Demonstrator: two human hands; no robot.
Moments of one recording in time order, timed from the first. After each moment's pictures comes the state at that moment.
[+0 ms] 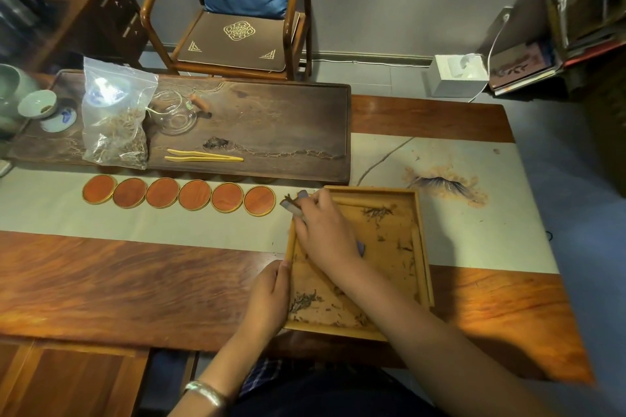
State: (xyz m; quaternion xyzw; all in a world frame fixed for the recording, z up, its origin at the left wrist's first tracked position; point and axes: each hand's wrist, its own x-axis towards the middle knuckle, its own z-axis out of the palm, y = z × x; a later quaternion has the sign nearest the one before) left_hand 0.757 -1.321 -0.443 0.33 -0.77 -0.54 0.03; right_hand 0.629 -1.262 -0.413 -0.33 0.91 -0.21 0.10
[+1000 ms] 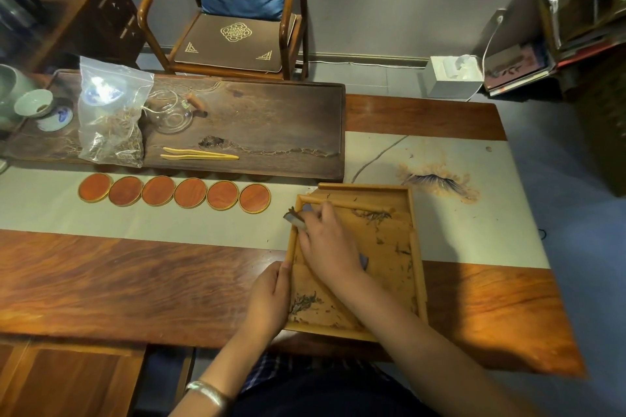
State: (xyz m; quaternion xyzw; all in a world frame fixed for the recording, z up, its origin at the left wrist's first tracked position) left_hand 0.762 -1.308 -0.446 0.34 -0.77 -0.54 0.02; right_hand 0.646 -1.238 -0.422 -0.32 0.92 -0.20 0.10
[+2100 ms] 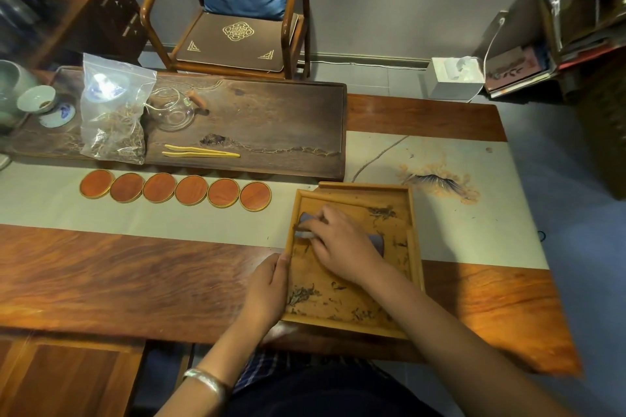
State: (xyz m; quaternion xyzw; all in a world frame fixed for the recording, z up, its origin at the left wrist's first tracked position) left_hand 0.757 -1.314 -0.441 0.34 -0.77 -0.53 0.02; right_hand 0.625 -1.211 -0.423 -0.45 0.86 -0.21 0.14
